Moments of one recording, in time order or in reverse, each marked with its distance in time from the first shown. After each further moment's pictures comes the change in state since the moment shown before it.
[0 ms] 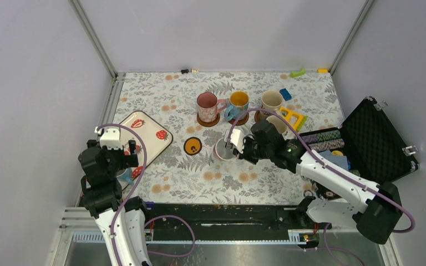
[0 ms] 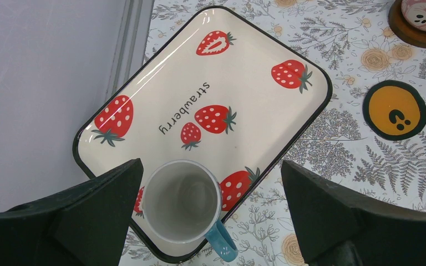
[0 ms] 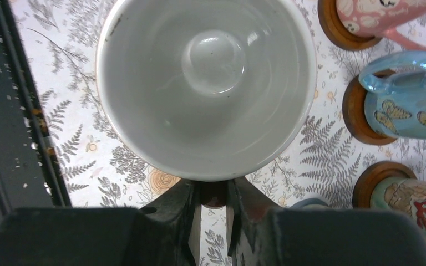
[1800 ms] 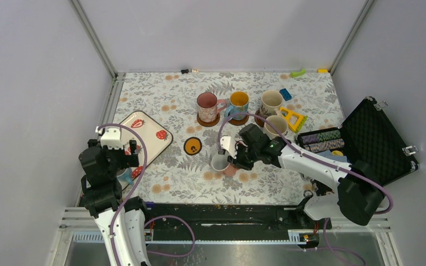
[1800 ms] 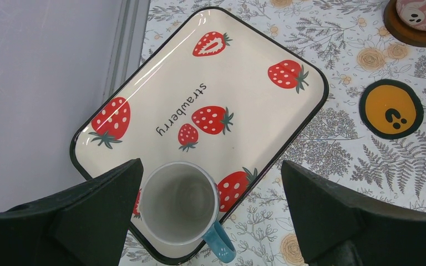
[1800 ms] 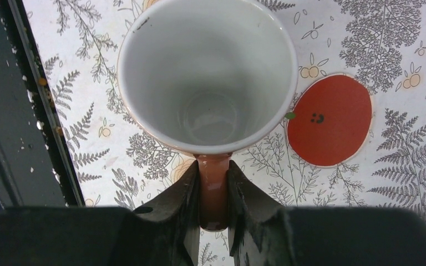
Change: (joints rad) left arm -0.014 0.001 0.000 0.003 -0.001 -0.003; right arm -0.001 0.215 -0.050 0.035 -0.057 0.008
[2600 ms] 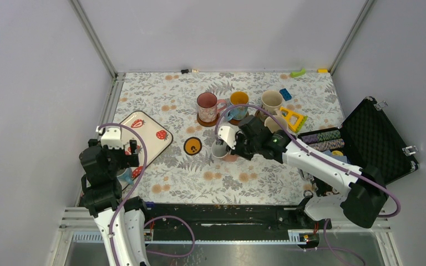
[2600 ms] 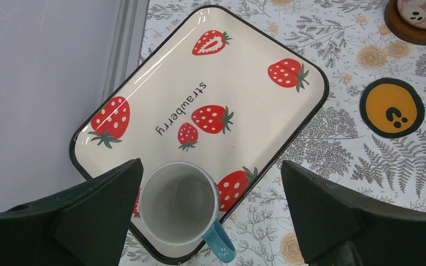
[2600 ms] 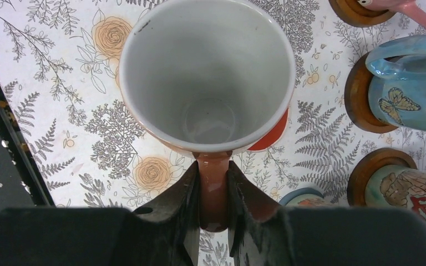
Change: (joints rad) left arm -0.011 0.006 0.000 0.000 -0.012 -0.002; right arm 0.024 -0.035 0.158 -0.110 0.173 -0.022
